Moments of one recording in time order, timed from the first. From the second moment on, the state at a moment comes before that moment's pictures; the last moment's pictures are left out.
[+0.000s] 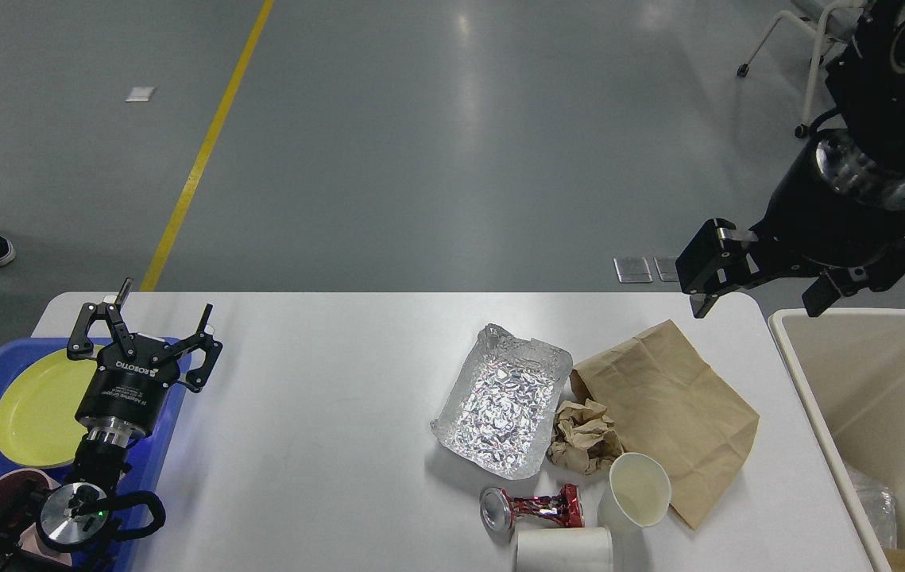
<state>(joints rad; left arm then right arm) -0.22 0.21 -1.33 -0.82 0.02 -0.66 -0.17 2.56 -0.24 -1.38 1.61 0.04 0.82 -0.16</state>
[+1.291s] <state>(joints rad) -0.22 0.21 -1.33 -0.82 0.02 -0.66 -0.17 1.27 -0.24 -1.44 0.66 -0.48 0.25 0.45</state>
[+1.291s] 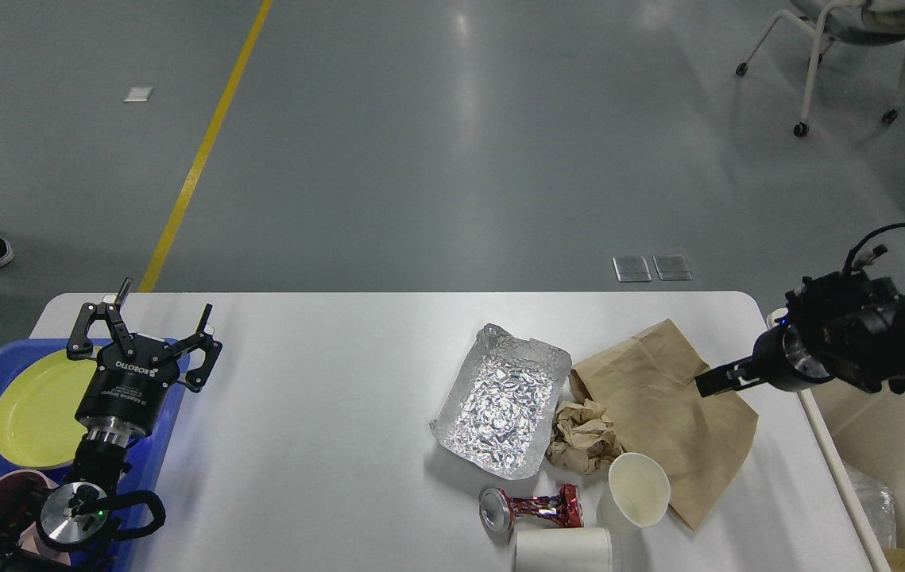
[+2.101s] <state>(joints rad) -0.22 0.21 -1.33 -0.82 0.02 -0.66 -0.17 1.18 -0.28 -1.27 0.72 -0.35 0.16 0.43</state>
